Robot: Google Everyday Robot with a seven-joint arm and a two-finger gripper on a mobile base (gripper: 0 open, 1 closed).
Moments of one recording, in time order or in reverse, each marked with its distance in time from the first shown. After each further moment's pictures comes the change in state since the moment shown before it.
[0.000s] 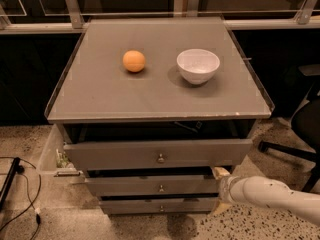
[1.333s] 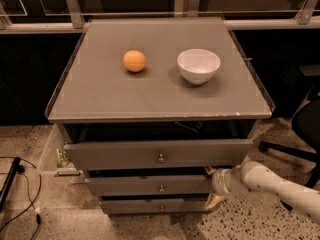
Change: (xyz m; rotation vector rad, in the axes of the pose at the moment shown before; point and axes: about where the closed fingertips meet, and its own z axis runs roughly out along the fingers) arm -0.002 -0.012 0.057 -0.103 -0.186 -0.030
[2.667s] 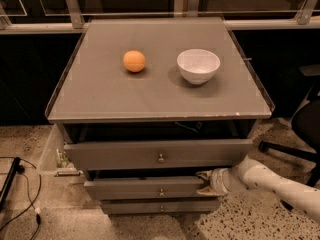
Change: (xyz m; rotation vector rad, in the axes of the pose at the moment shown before) arm -0.006 0.000 0.008 -0.037 -0.016 -0.035
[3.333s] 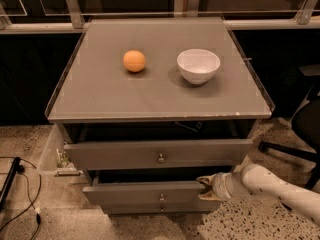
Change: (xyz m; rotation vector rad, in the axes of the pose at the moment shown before) arm -0.003 0.021 -0.011 -0.015 -0.005 -0.020
